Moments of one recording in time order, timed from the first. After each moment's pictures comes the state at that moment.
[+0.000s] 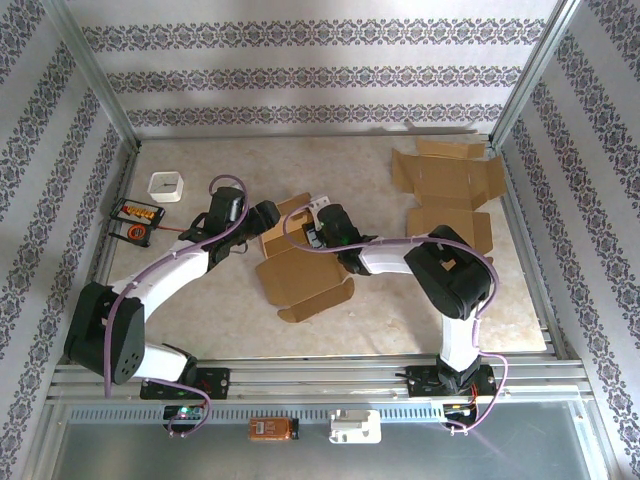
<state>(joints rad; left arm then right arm) -0.35 1.40 0.86 -0.12 0.08 -0.81 0.71 1.90 0.97 0.37 0.12 0.15</state>
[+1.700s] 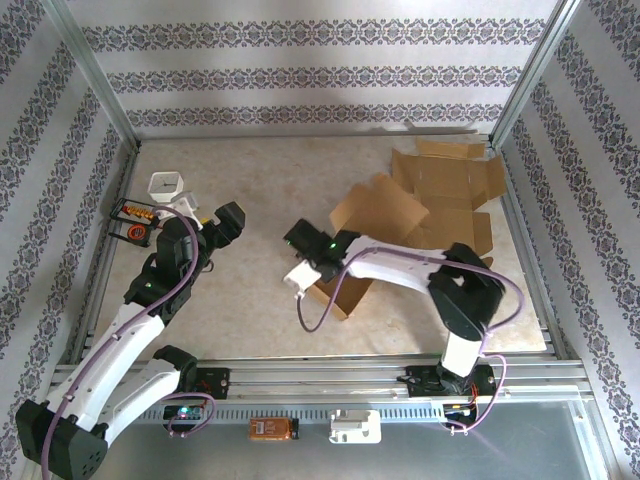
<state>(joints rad) -0.35 0.81 0.69 -0.22 -0.18 -0.74 0.95 1.82 1.22 -0.54 0.26 -1.53</state>
